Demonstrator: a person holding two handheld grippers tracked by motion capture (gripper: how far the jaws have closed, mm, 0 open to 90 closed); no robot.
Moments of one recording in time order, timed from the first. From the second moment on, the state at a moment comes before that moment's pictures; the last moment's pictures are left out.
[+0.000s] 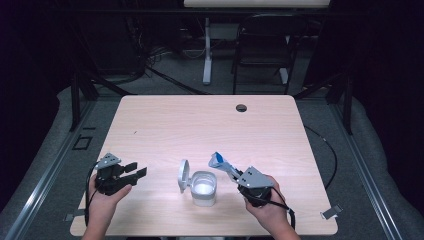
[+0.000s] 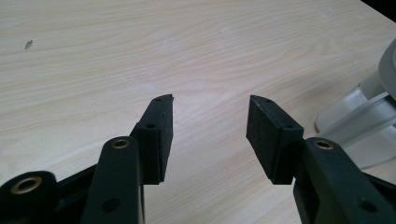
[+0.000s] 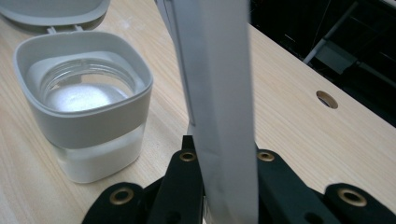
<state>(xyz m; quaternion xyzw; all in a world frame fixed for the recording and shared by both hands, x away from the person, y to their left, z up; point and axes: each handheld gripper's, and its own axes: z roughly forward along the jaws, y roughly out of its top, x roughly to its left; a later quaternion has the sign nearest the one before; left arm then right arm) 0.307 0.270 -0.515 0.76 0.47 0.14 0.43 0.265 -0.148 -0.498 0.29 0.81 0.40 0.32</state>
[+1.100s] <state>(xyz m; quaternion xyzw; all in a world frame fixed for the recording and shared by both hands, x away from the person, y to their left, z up) 0.303 0.262 -0.515 0.77 0.46 0.15 0.42 0.277 -0.221 -0.525 0.43 0.73 0.44 0.31</state>
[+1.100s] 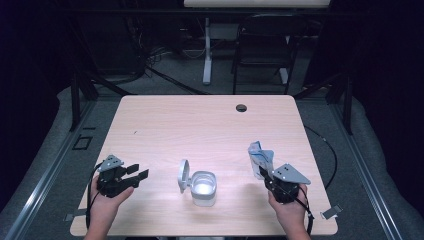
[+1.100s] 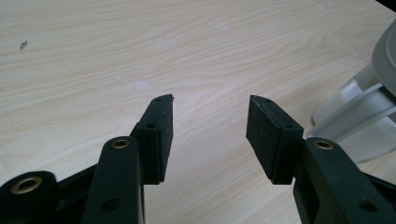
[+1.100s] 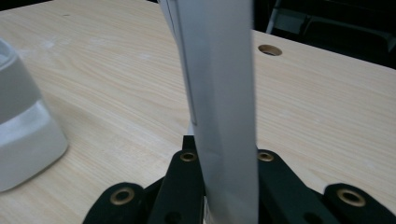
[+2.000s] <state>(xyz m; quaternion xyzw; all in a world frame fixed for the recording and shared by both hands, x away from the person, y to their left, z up) 0.304 0.262 -0.517 0.77 0.46 0.15 0.42 0.290 -0.221 -0.556 0.45 0.75 0.39 0.29</state>
